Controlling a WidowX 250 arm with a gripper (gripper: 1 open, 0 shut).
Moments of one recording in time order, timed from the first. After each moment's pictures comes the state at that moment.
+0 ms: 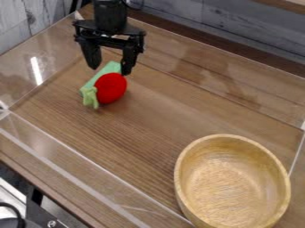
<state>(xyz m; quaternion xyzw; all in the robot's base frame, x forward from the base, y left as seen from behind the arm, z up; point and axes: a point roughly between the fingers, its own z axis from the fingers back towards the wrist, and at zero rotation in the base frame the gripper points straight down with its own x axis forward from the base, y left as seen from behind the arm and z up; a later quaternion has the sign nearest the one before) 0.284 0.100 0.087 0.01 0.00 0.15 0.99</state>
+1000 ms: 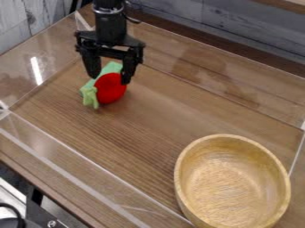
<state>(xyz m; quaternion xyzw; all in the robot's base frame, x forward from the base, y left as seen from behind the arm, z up) 0.283 0.102 0.067 0.02 0.01 0.15 0.99</state>
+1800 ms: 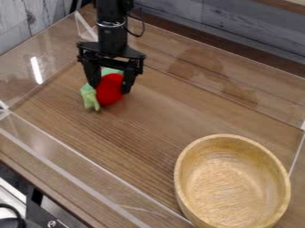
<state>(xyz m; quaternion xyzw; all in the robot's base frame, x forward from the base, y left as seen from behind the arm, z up) 0.286 0.102 0.049 0.02 0.02 0.16 0.99</state>
